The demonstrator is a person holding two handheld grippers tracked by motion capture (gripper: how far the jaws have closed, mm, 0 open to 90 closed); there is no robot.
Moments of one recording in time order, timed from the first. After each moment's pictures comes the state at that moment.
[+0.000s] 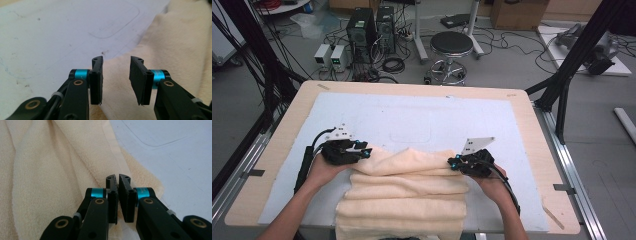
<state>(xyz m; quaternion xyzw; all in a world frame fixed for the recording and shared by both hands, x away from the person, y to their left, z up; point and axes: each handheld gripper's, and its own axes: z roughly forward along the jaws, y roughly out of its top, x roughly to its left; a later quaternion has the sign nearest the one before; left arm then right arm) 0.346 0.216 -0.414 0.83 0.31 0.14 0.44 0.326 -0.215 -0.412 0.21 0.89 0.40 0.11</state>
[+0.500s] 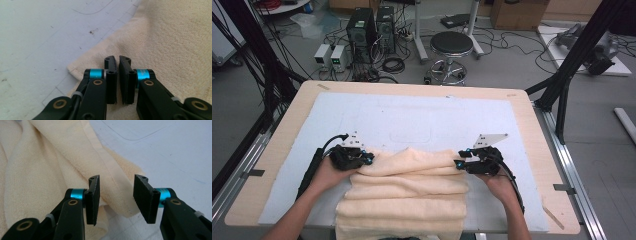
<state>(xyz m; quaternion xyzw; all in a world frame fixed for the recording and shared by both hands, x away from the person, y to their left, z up) 0.340 0.199 -0.427 0.88 0.28 0.14 0.37 0.335 -0.243 -0.416 0.27 0.86 0.43 0.09</state>
